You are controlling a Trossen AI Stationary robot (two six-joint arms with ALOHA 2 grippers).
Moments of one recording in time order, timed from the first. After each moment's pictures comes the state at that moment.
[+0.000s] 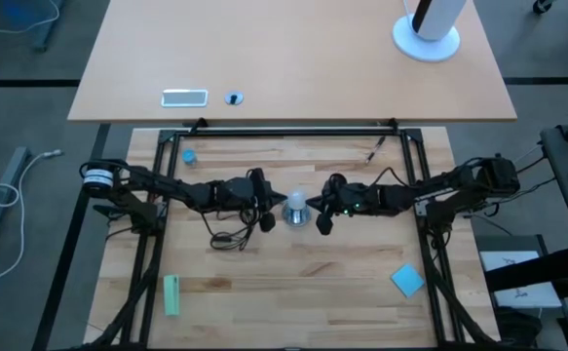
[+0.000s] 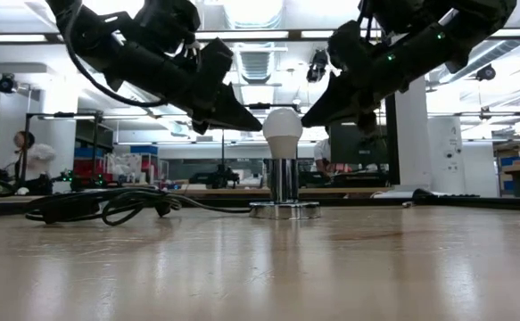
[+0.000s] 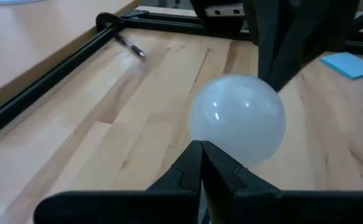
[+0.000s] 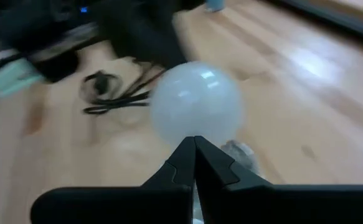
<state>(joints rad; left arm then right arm) 0.06 1.56 0.70 0.48 -0.18 -0.09 0.03 1.41 0.63 0.32 0.21 0.37</state>
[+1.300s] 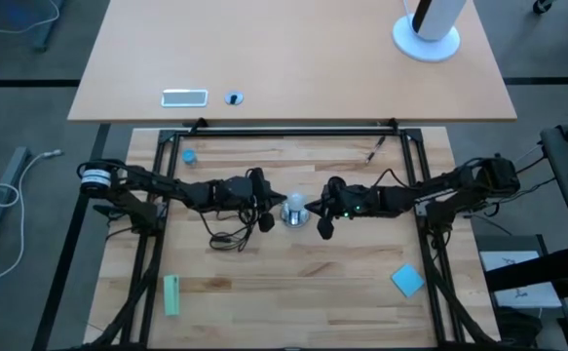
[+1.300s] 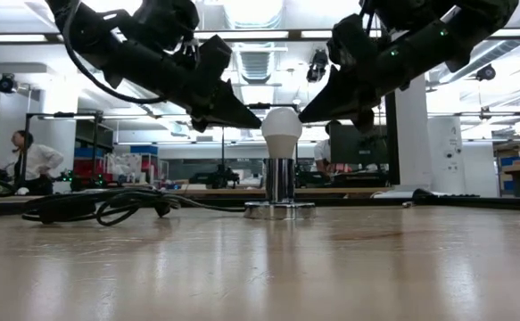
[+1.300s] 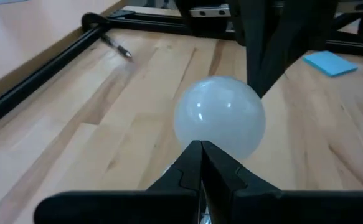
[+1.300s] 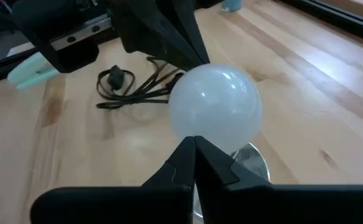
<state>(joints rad) 0.05 1.54 0.70 0.45 -0.15 -0.09 0.05 1.41 0.63 0.33 0.19 0.34</state>
